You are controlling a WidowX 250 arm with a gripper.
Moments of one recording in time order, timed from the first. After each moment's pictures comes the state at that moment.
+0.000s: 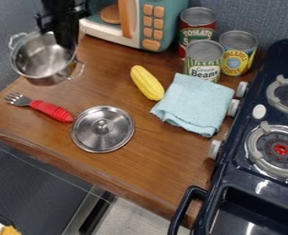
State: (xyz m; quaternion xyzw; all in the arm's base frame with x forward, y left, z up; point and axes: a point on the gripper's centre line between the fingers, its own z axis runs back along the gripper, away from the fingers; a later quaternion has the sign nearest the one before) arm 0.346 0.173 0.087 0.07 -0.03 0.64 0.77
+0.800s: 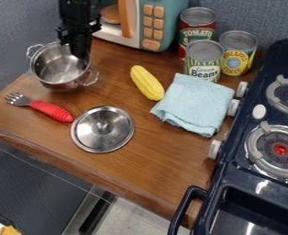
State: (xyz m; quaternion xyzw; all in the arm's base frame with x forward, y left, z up) arm 0.381 0.180 0.045 0.10 -0.01 0.66 0.75
